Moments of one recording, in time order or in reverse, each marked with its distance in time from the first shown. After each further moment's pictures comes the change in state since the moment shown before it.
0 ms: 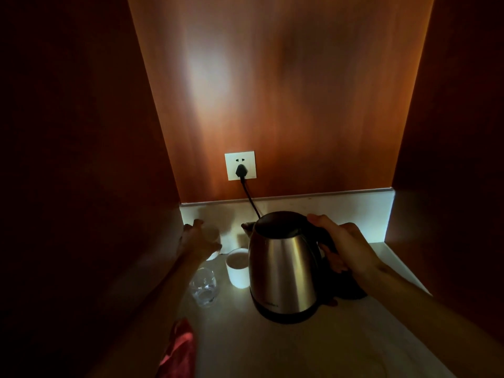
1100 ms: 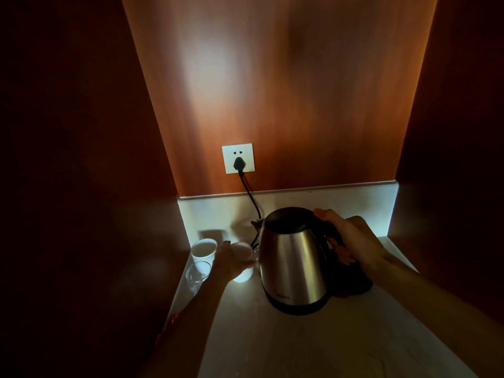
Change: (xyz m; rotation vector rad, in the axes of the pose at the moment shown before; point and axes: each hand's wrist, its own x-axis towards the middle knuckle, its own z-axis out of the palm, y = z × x) left_hand -0.027 0.006 0.096 -0.380 -0.247 -0.065; right_hand 0.016 0.010 -0.023 -0.078 0.015 0.008
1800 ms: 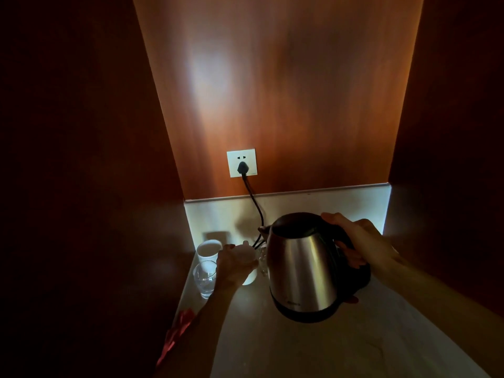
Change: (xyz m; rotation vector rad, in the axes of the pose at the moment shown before) left_hand -0.045 0.011 -0.001 0.068 0.199 0.101; right_hand -0.032 -0.005 -0.007 -0.060 0.020 0.010
